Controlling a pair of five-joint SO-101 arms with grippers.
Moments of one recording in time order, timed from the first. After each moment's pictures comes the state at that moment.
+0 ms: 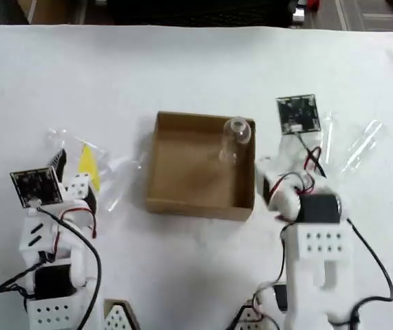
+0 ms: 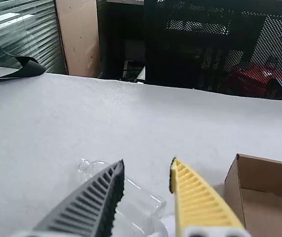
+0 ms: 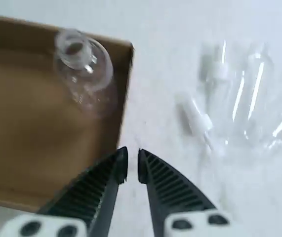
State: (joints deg) left arm -13.8 -98.7 88.3 36.0 5.1; right arm -4.4 -49.3 44.7 62.0 8.7
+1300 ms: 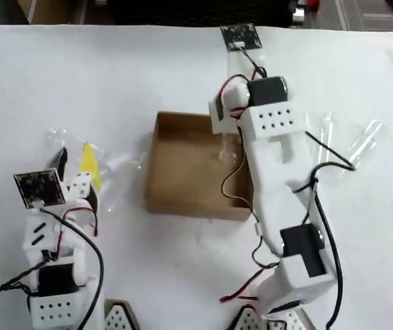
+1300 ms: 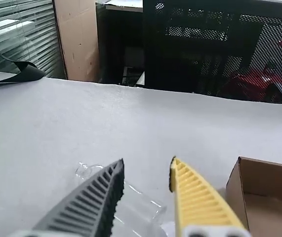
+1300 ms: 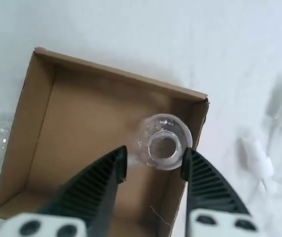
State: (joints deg) left arm -13.7 -98.9 92.2 30.3 5.1; right arm -16.8 6.0 -16.4 85.2 -0.8
